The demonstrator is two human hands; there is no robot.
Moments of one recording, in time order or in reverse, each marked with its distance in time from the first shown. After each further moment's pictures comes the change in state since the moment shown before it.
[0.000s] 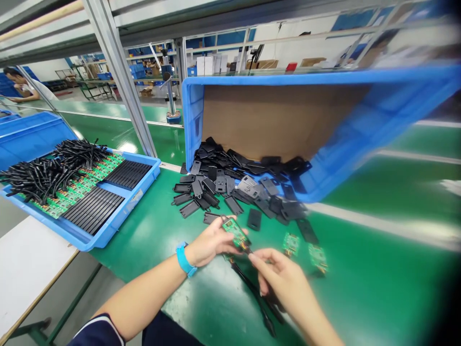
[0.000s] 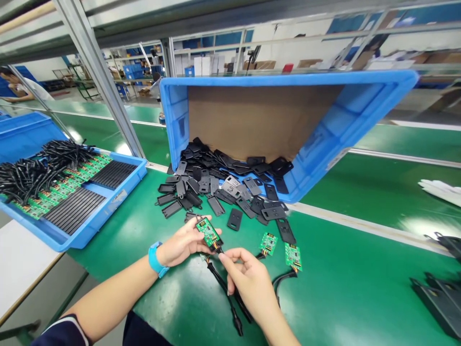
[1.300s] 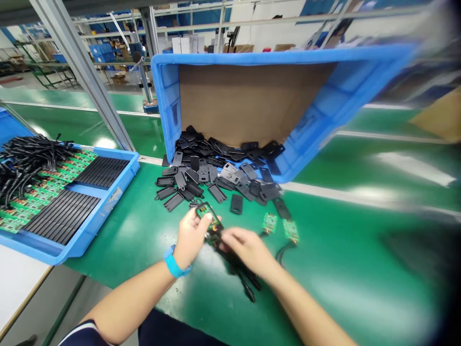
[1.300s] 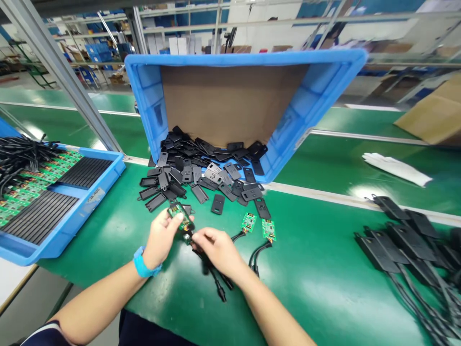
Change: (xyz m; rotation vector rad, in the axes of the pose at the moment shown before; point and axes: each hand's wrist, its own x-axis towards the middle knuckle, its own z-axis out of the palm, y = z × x) left_hand -0.004 -0.009 0.008 0.300 0.416 0.294; right_hand 0.031 0.004 0.008 -0.110 -0.123 -0.236
